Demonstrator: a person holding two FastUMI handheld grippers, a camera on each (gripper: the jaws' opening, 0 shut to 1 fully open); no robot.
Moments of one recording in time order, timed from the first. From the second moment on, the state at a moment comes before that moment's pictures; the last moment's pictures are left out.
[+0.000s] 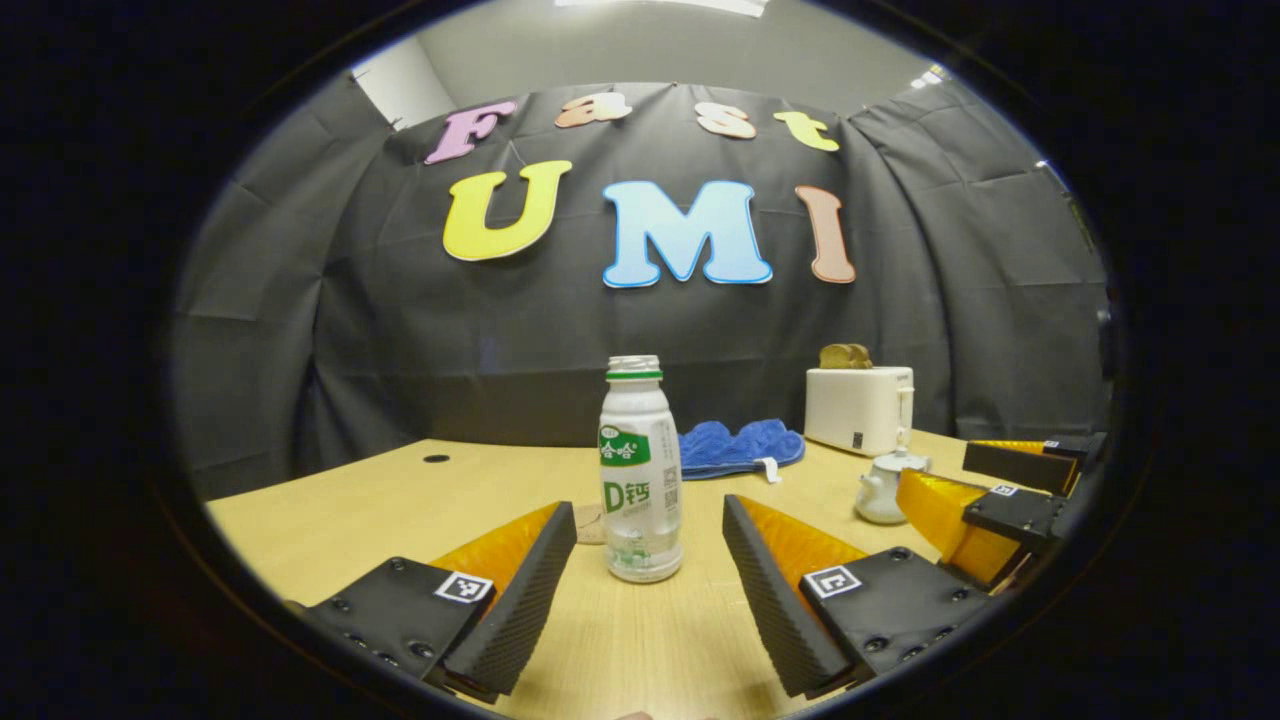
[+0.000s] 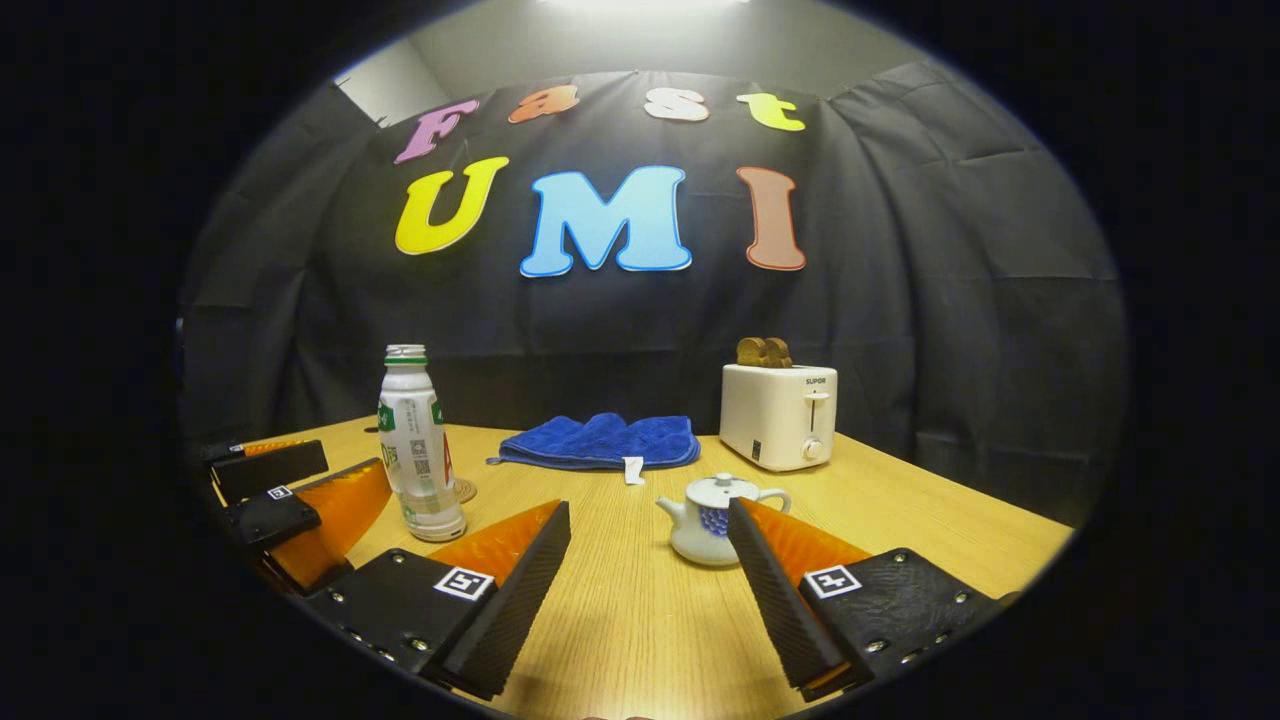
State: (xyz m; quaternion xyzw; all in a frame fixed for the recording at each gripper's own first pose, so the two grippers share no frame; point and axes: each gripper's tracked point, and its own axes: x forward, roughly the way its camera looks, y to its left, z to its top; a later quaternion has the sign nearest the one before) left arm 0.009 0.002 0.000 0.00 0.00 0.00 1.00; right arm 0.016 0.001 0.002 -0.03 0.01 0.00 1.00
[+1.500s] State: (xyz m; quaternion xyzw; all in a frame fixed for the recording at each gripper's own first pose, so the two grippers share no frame) left arm 0.051 0.008 0.003 -0.01 0.02 -0.02 1.00; right arm 0.120 -0.056 -0.012 -0.02 0.10 -0.05 0.99
